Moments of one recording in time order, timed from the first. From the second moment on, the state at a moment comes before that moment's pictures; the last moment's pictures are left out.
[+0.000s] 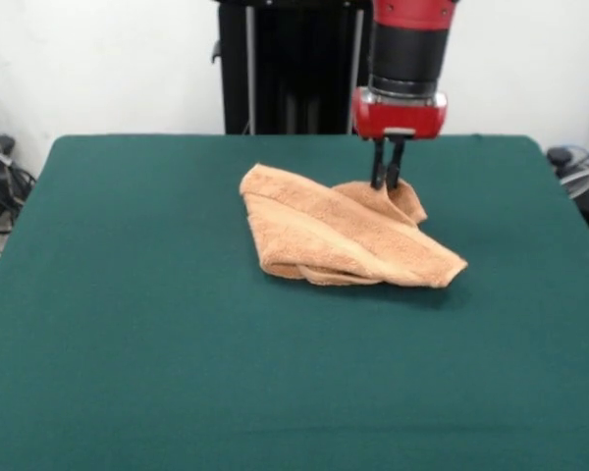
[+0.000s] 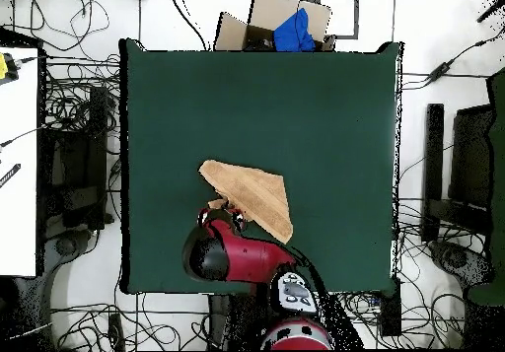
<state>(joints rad) -0.14 -0.64 -0.01 2.11 -0.01 -0.13 1.57</state>
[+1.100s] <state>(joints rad) -0.31 -0.86 0.05 2.16 -0.02 0.08 1.57</state>
